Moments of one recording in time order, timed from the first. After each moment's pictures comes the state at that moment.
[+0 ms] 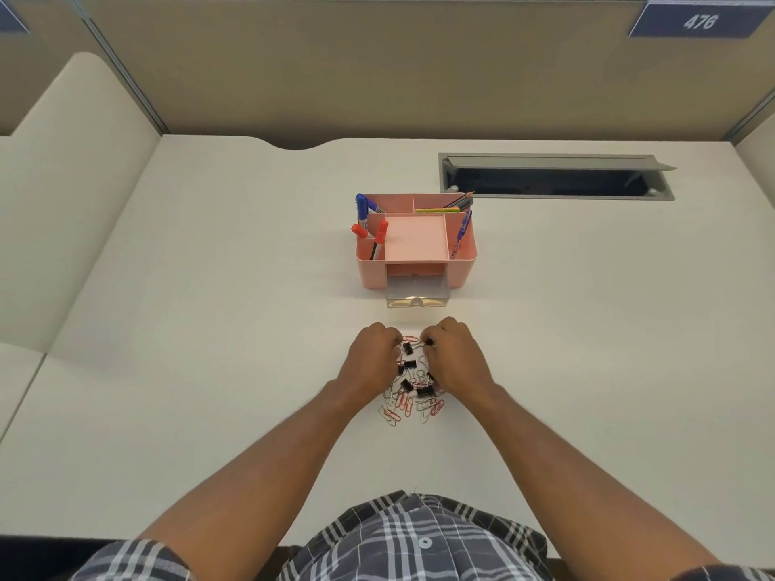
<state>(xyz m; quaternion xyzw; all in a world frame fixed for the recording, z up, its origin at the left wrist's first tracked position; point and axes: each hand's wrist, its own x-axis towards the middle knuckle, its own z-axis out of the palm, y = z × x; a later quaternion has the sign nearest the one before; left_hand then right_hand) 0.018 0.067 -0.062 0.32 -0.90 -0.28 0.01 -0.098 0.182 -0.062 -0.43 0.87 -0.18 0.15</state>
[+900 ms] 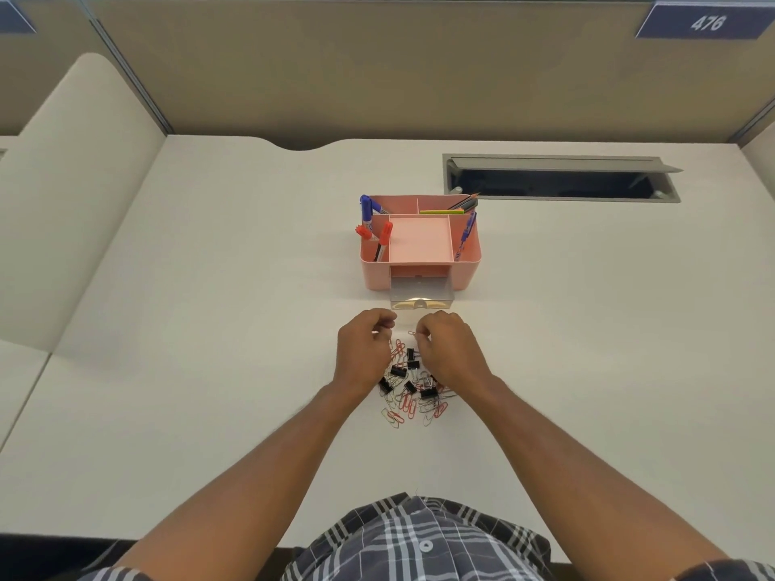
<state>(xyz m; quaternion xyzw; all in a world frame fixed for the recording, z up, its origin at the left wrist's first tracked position) 0.026 0.065 -0.033 0.42 -0.75 -0.46 0.20 -0.094 0.163 -0.036 -0.46 0.86 -0.20 0.14</state>
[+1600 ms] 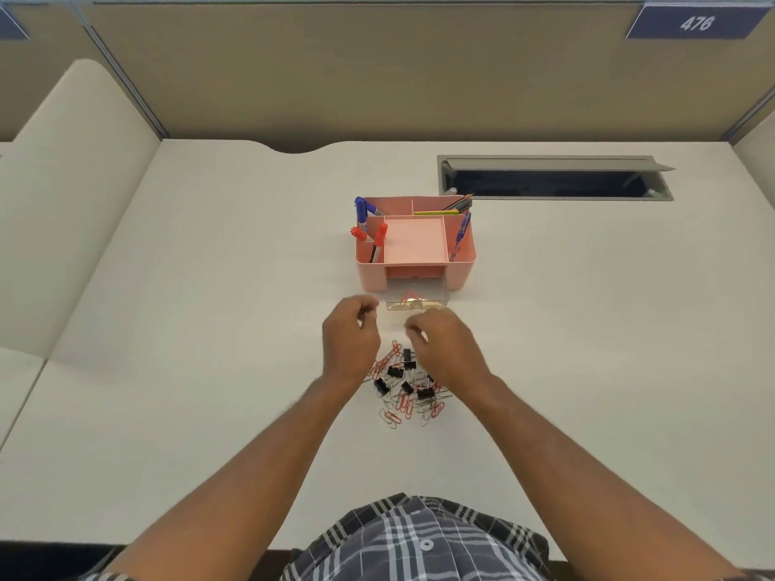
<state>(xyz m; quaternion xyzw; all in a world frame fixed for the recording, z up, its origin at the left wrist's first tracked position) 0.025 0.052 -0.023 0.42 -0.77 -0.40 0.27 -0.092 0.166 -0.025 -0.49 0.82 -0.27 0.10</state>
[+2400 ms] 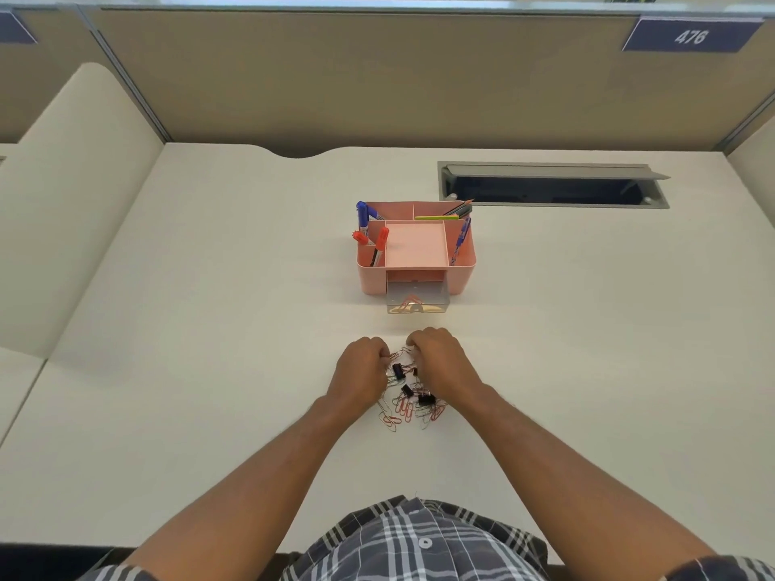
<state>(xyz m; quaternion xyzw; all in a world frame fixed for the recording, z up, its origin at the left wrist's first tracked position) 0.038 0.067 -0.056 0.37 -0.88 -0.31 0.01 -0.087 0.167 -0.052 -0.49 0.84 -0.16 0.17</state>
